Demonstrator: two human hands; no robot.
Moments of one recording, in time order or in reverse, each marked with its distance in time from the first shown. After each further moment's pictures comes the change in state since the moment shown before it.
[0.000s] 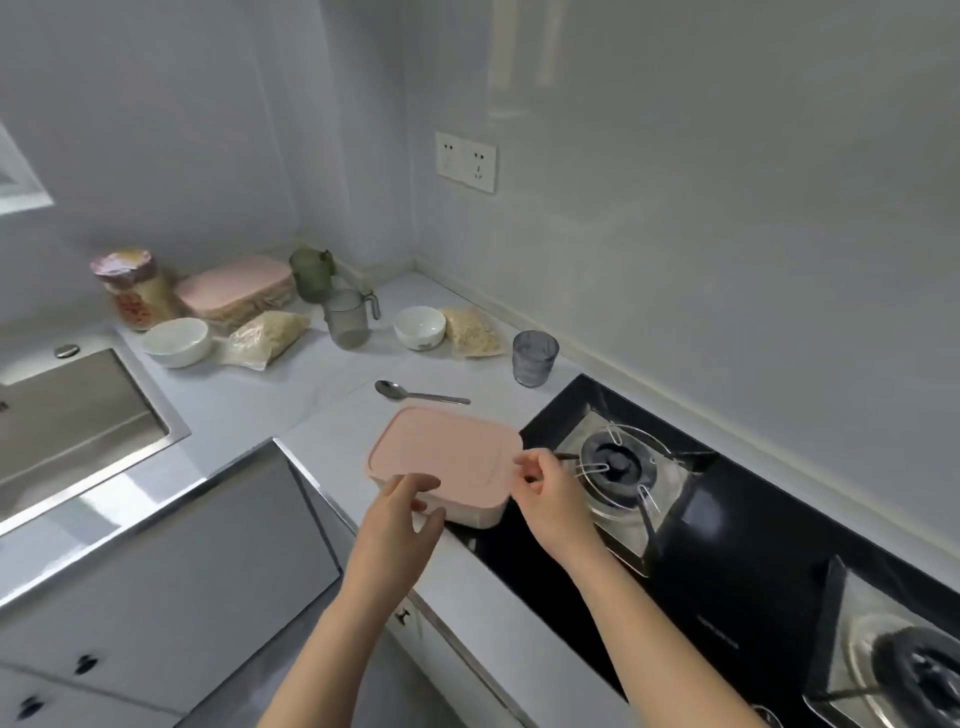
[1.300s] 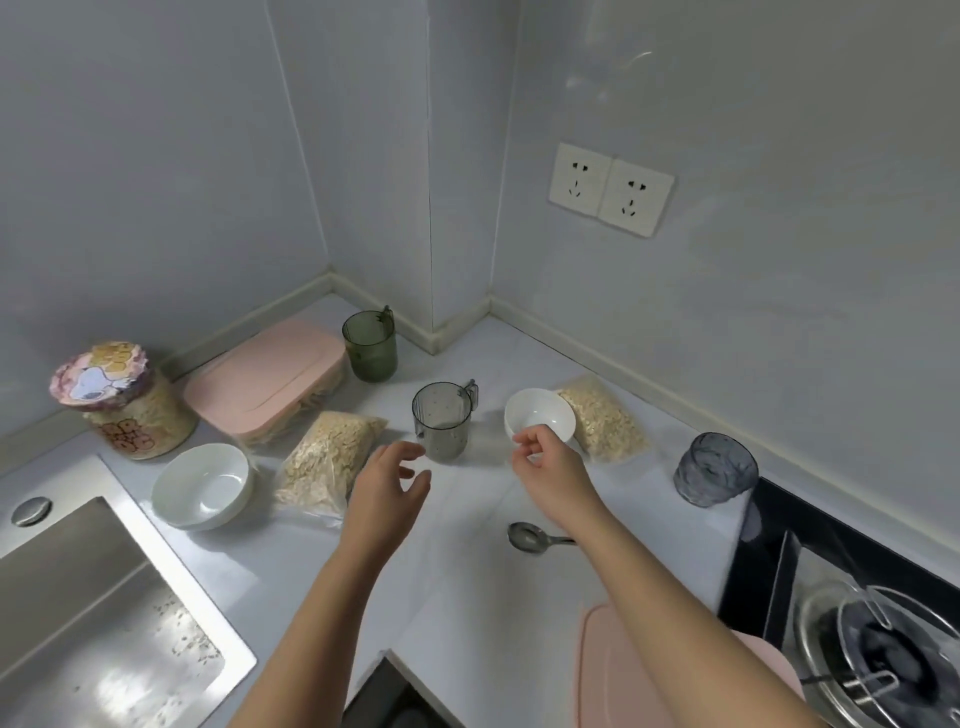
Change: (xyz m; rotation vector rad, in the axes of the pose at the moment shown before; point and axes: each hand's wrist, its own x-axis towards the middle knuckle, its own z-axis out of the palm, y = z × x) left_hand 0.379 -0.186 -0.153 0.003 -0.004 -0.006; right_hand 0.326 -0.136 0.218 -0.076 -0.006 0.093
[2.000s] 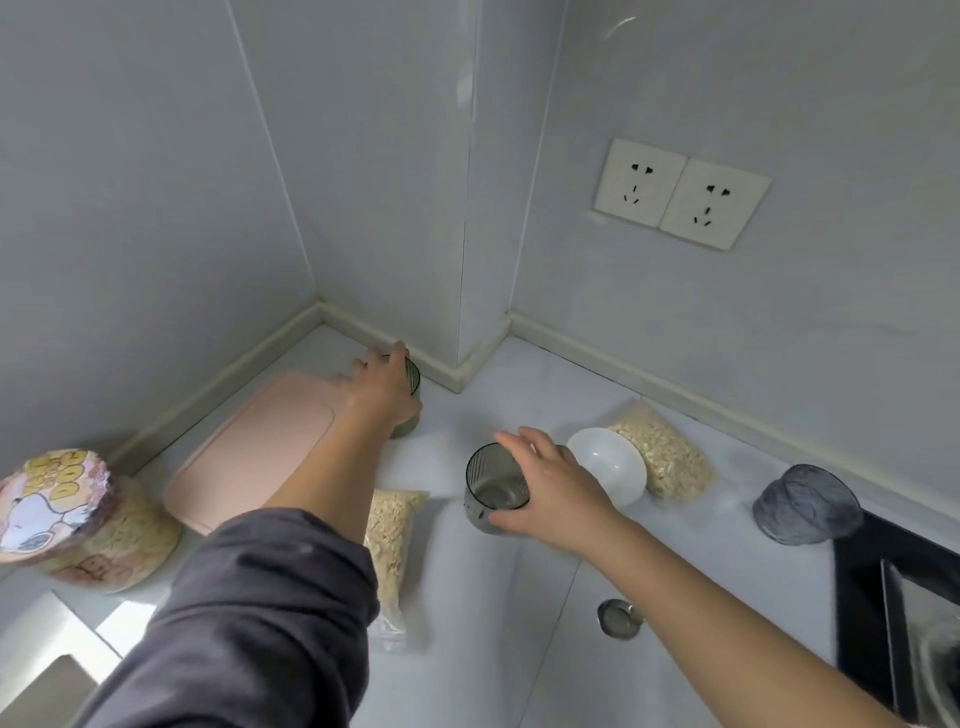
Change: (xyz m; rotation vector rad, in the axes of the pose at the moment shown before) left_hand 0.283 -0.042 -0.028 0.740 -0.322 -0.059; right_hand 0.095 -0.059 0.066 -0.606 -0.163 -0.096
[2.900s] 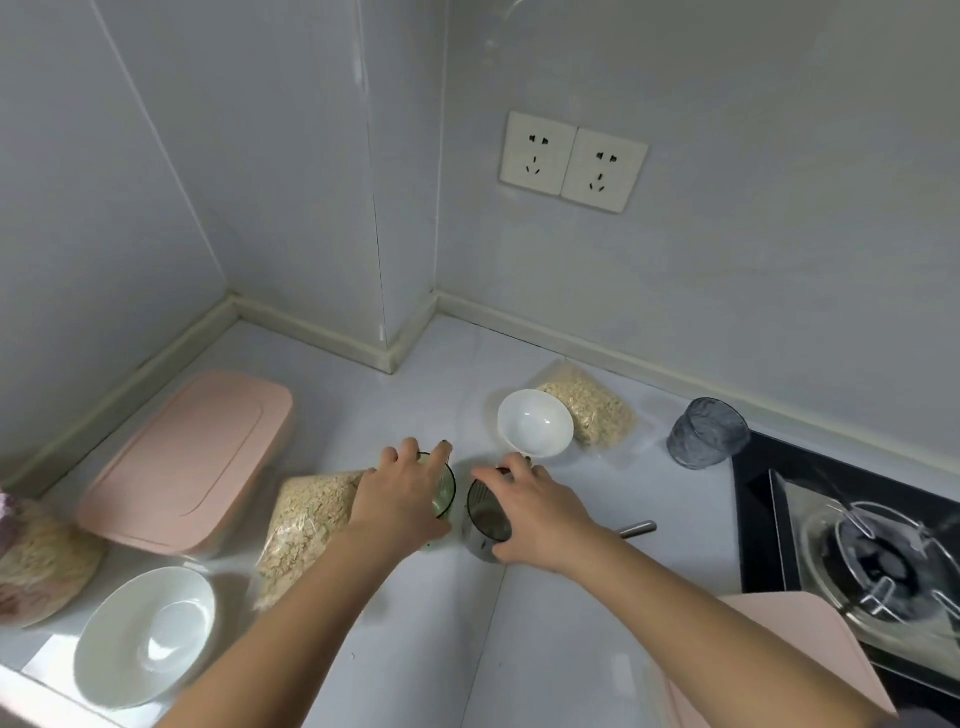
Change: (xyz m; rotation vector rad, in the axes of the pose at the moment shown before) left_hand -0.162 0.045 0.051 0.134 -0.053 0.492; right_hand -0.066 0.021 0.020 -0.178 -0.109 0.098
